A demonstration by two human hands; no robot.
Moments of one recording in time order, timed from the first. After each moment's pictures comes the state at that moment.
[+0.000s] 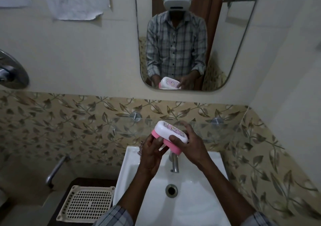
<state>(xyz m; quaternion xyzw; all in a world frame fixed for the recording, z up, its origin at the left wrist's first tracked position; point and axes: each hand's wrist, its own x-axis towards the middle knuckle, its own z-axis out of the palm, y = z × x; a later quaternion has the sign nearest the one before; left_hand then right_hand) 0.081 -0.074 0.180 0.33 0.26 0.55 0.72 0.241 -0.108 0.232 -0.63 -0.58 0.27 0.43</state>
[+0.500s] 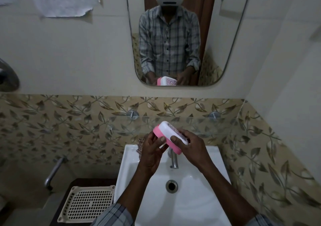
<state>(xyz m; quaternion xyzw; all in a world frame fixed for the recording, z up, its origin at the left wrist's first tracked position) 0.085 -0.072 0.180 0.36 0.24 0.52 0.74 0.241 -0.123 0.219 -0.67 -0.54 0.26 0.44</state>
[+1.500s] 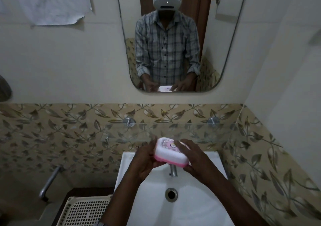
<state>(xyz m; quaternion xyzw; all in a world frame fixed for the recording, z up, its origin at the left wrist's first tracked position) 0.071 -0.056 0.196 0.34 0.40 0.37 0.77 0.278 -0.128 0.191 -0.58 -0.77 0.09 0.27</state>
